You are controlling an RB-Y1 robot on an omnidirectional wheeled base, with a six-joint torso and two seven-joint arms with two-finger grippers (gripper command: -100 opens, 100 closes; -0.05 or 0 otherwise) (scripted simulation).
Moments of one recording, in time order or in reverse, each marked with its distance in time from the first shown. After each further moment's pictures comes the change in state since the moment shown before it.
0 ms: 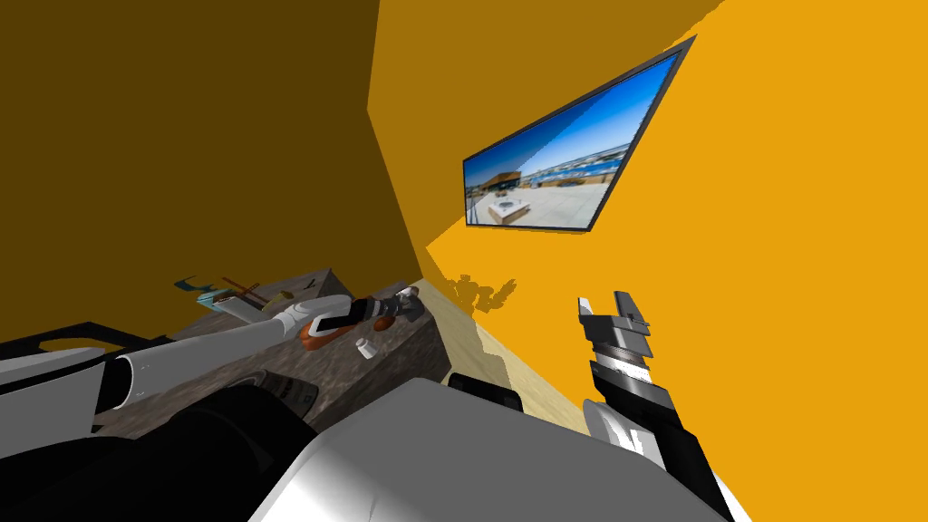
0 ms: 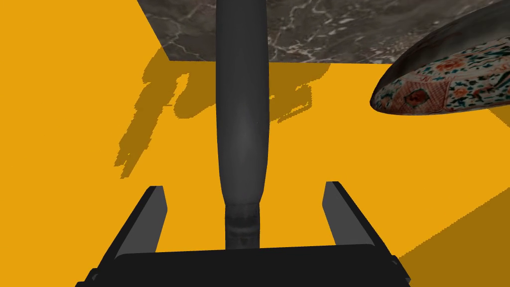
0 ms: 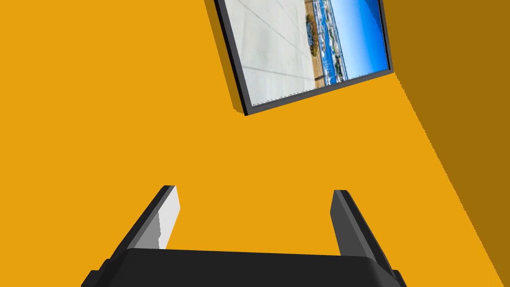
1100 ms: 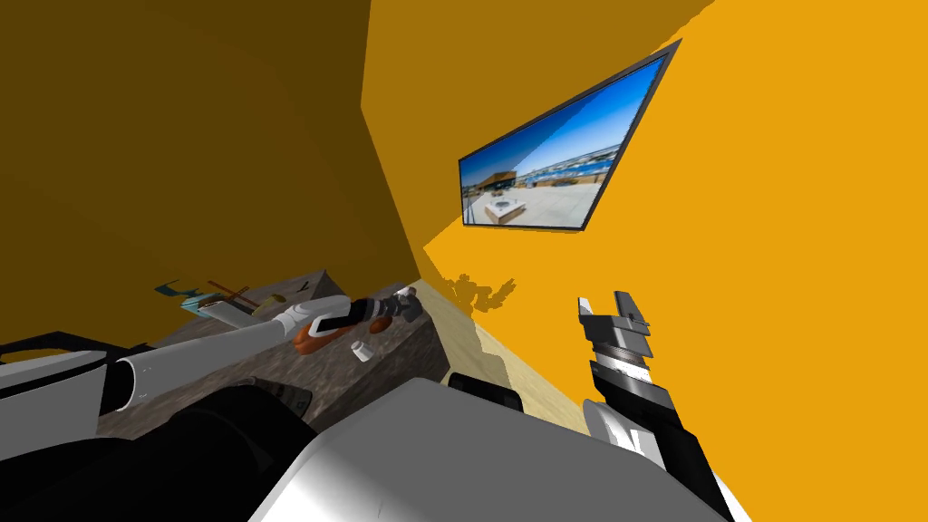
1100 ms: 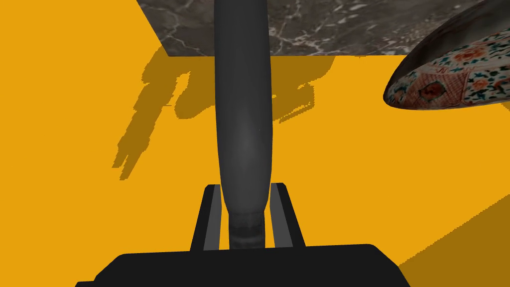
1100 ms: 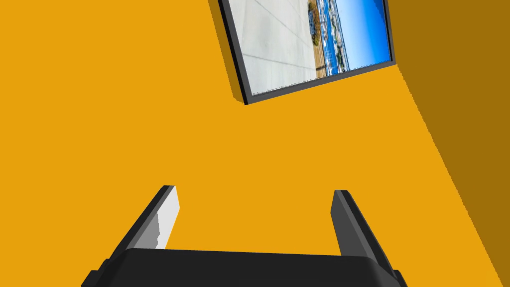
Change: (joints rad) left arm -0.006 -0.019 0.005 0.014 -0.017 -0.006 -0.008; right arm 0.000 0.000 0.000 0.000 0.000 0.000 0.000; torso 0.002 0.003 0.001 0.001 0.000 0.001
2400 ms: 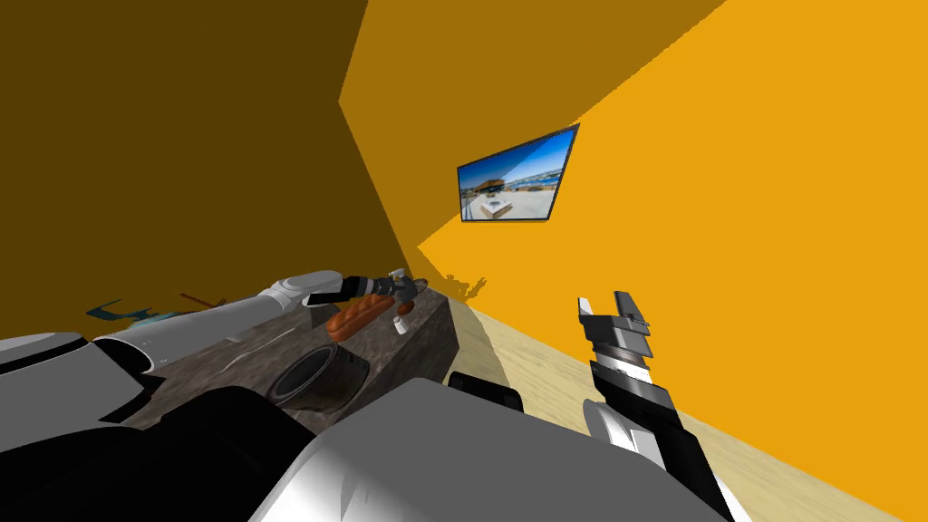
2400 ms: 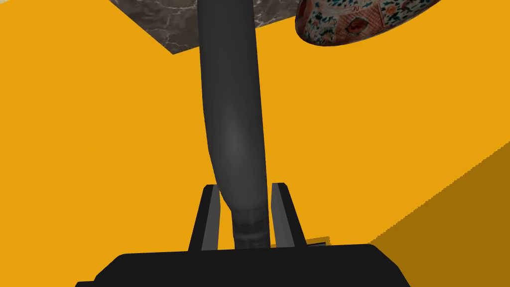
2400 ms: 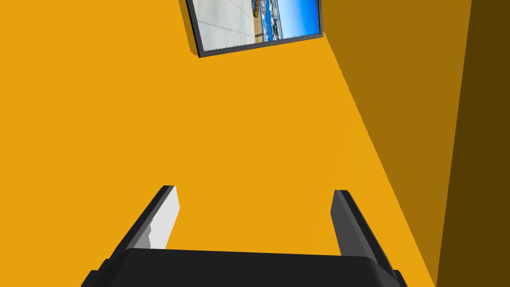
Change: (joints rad) left arm -0.098 0.049 0.185 0.146 -0.141 -0.193 0.073; right arm 0.000 0.000 0.000 0.000 0.000 0.000 0.000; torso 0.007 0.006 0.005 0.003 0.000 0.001
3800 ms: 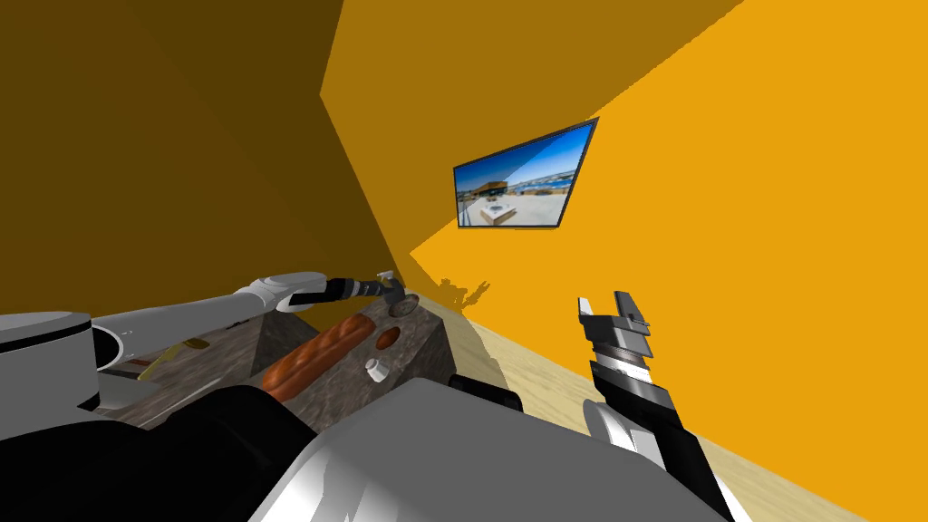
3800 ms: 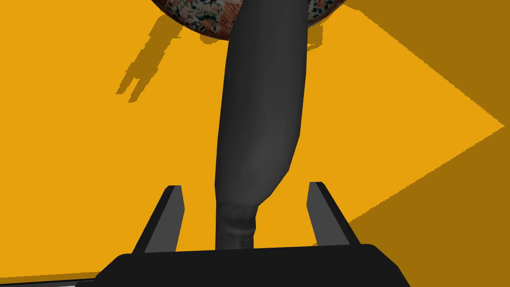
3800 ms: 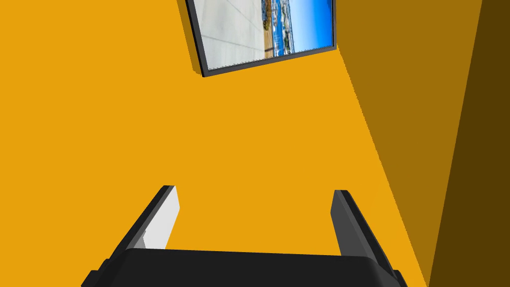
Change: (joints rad) left arm 0.068 0.123 -0.111 0.159 0.250 0.025 0.091; right arm 0.000 0.000 0.000 0.000 0.000 0.000 0.000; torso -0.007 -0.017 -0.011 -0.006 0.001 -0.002
